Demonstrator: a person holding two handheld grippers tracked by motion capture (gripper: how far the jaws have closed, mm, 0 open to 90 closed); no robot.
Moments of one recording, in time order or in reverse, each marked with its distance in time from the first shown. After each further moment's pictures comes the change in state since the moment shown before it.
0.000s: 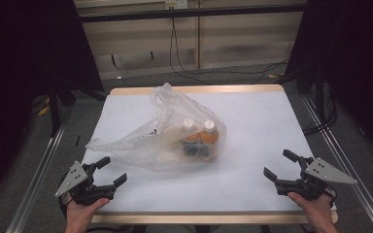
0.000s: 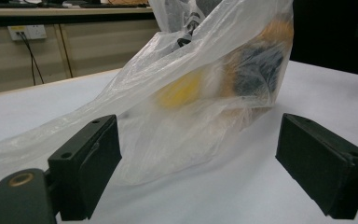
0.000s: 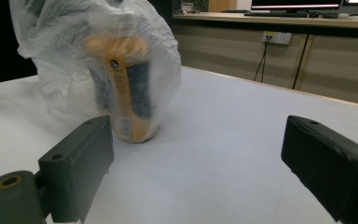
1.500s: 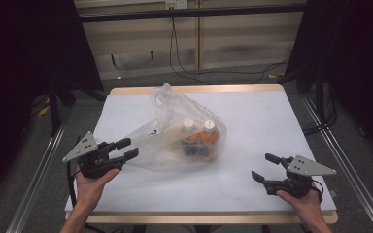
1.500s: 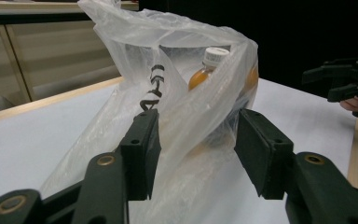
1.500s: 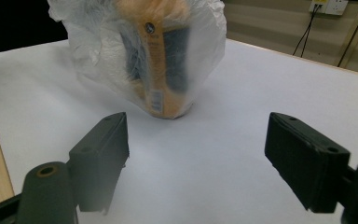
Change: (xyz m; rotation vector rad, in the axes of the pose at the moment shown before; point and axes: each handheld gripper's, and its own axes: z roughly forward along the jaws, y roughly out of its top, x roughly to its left) left arm 0.004 0.079 0.044 0.043 -0.150 -0.009; right arm 0.009 -0.001 0.025 0.142 0.138 -0.034
